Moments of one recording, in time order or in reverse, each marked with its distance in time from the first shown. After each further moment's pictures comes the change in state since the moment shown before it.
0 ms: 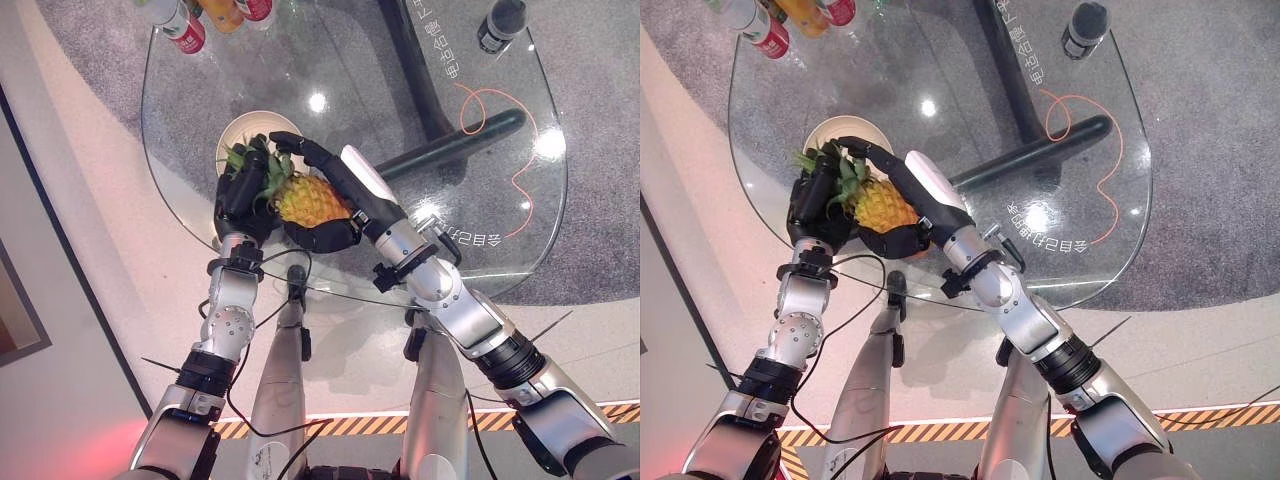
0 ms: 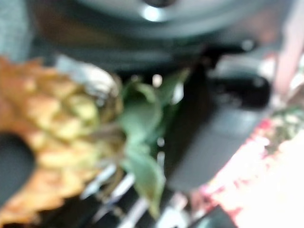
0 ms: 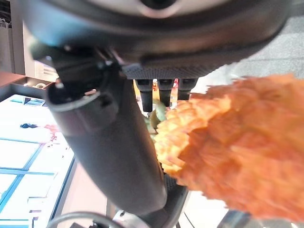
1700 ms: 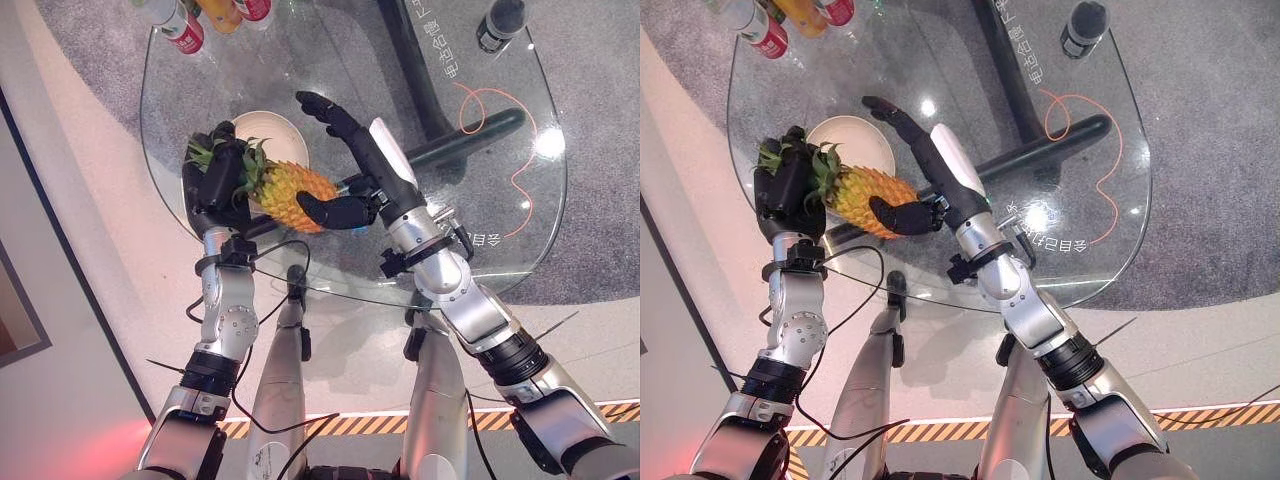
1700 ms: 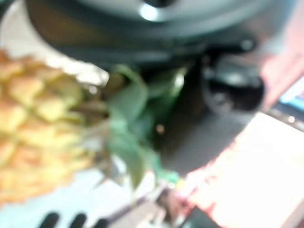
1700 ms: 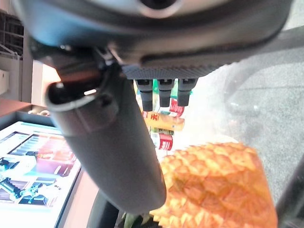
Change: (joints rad) left arm 0.001 -0.029 0.054 -0.060 0.238 -0.192 0.179; right arm 0.002 0.027 -0.080 0.000 0.000 -0.009 -0.113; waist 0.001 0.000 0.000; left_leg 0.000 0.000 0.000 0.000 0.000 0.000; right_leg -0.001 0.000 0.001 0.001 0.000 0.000
